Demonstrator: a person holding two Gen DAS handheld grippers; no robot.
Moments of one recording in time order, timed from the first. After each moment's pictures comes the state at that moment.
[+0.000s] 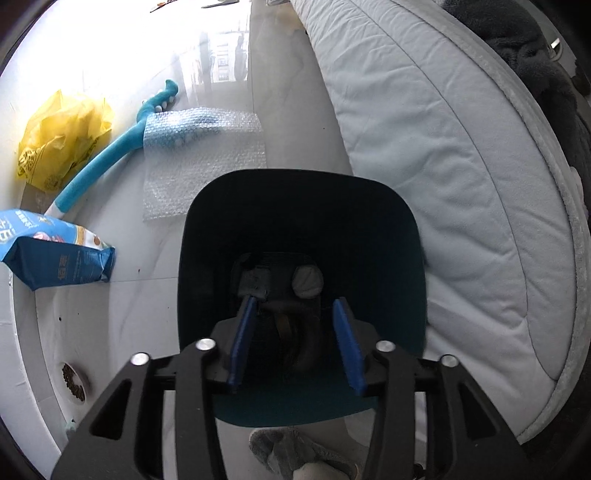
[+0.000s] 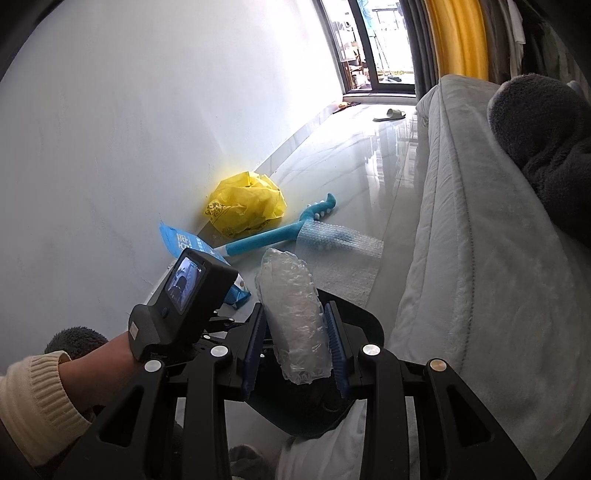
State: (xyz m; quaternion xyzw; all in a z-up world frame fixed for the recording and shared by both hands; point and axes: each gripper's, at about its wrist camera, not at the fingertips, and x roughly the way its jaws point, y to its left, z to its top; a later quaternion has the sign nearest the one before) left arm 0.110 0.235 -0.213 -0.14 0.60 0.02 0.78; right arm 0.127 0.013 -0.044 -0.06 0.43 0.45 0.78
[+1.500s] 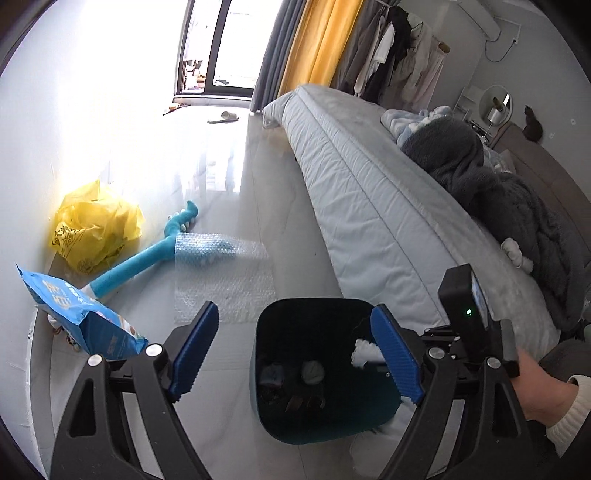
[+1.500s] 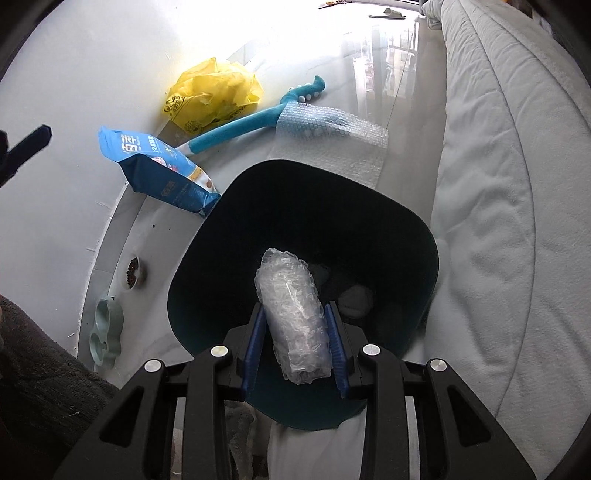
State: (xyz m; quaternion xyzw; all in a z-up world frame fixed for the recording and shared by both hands) left arm 0.042 0.300 -0.081 -0.14 0.39 0.01 0.91; right arm 0.130 0.091 -0.187 -0.16 0.58 0.39 0.69
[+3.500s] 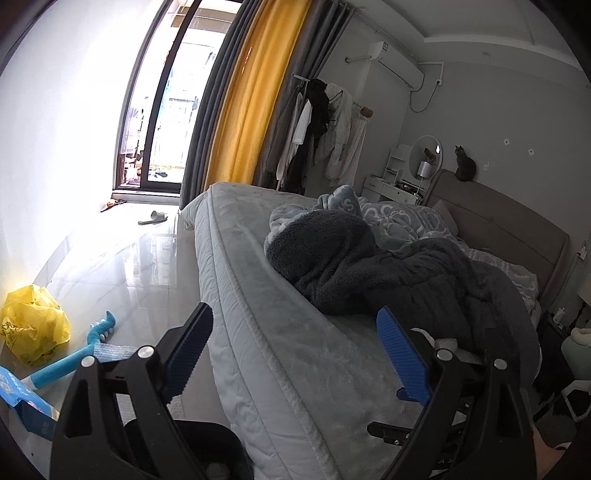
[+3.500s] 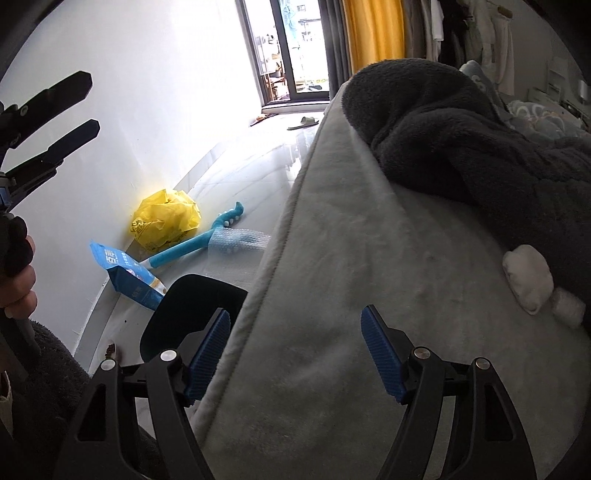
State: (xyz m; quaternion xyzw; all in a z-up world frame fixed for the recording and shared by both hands) left arm 0.112 0.115 0.033 -0.12 0.21 -0.07 0.97; right arm 0.155 -0.142 -0.038 -0.05 0.42 0.32 0.85
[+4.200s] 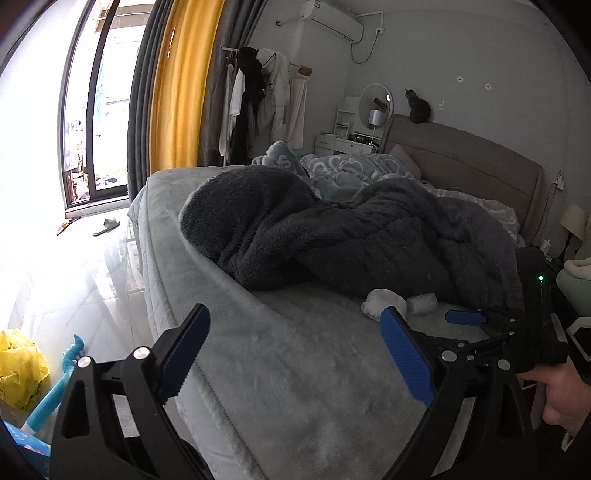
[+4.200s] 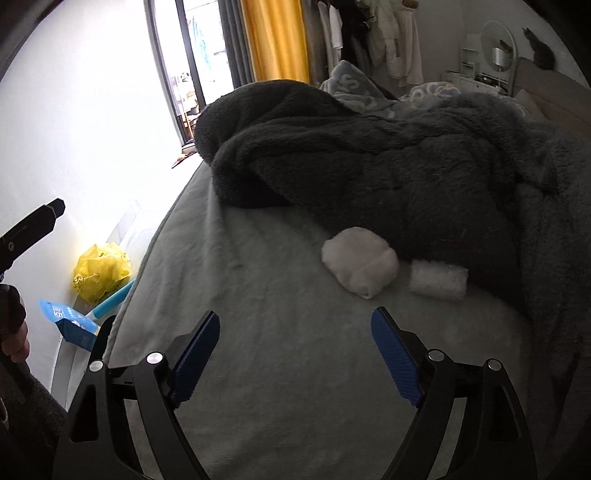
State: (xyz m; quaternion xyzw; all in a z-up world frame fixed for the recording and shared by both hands) left arm 0.163 0.005 0.003 -0.03 0.25 -0.16 0.95; right arm 0.197 -0.291 -0.033 0.01 0.39 0.18 0.90
